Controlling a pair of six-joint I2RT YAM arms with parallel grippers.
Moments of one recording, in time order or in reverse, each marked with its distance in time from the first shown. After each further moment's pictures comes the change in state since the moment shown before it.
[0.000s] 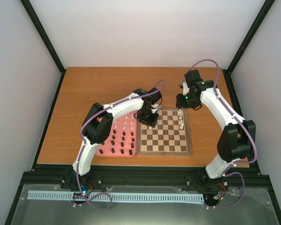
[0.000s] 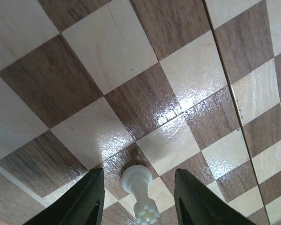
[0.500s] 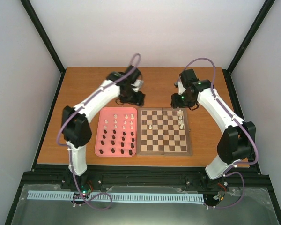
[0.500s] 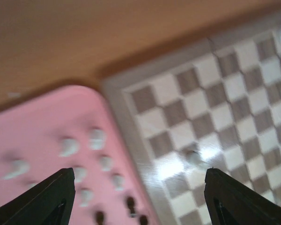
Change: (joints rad) left arm 0.142 -0.217 0.035 -0.042 -0.105 0.028; right arm 0.074 -0.022 0.014 -0.002 -0.004 0.024
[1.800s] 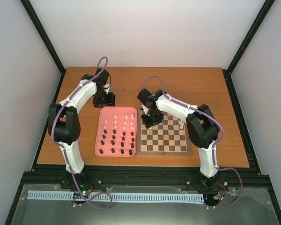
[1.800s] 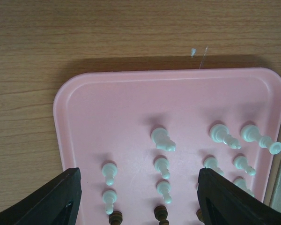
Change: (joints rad) left arm 0.409 -0.083 -0.253 0.023 -0.031 0.026; right arm 0.396 0.394 0.137 -0.064 0.012 0.040
